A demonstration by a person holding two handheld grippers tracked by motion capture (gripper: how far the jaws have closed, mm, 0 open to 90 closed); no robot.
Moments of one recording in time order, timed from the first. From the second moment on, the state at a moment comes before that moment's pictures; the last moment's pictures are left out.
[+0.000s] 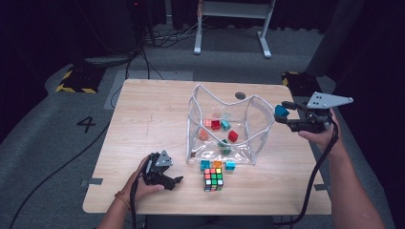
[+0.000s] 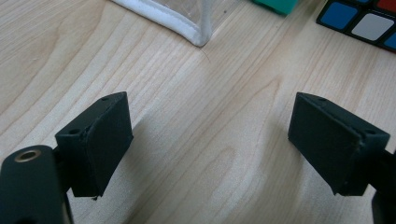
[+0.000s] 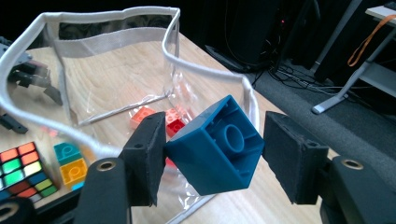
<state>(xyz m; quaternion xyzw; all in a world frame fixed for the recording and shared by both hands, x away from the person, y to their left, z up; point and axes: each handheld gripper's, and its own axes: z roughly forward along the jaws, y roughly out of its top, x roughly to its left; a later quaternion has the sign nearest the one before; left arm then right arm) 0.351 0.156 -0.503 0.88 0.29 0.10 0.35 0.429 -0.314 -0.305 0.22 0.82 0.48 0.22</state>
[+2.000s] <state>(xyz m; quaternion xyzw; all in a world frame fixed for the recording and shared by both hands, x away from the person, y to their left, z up) 0.351 0.156 -0.503 0.88 0.29 0.10 0.35 0.514 -0.206 -0.333 0.13 0.97 0.14 0.13</state>
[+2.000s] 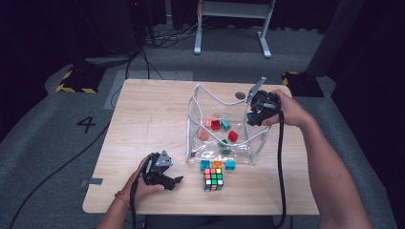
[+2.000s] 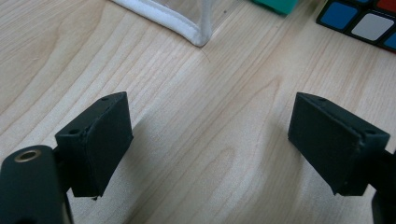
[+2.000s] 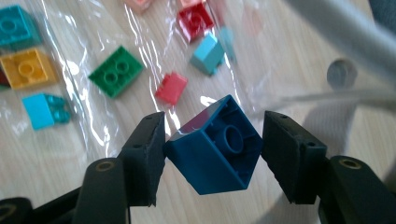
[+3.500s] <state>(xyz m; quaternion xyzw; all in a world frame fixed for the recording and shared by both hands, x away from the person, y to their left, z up) 0.351 0.156 -0.503 0.88 0.29 0.10 0.35 0.424 -0.285 -0.297 0.20 0.85 0.44 0.23</state>
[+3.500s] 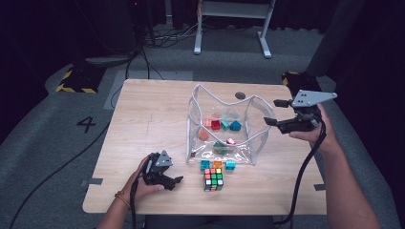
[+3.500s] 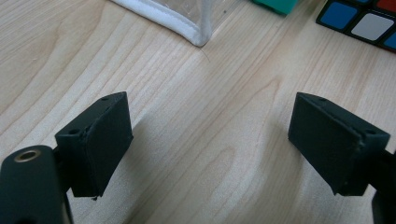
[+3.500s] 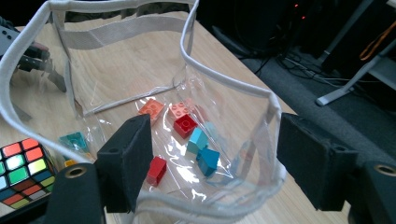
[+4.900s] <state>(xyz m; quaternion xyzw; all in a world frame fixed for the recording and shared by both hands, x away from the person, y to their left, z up) 0.351 0.156 -0.503 0.88 0.29 0.10 0.35 0.347 -0.292 -0.443 0.22 0.87 0.42 0.14</state>
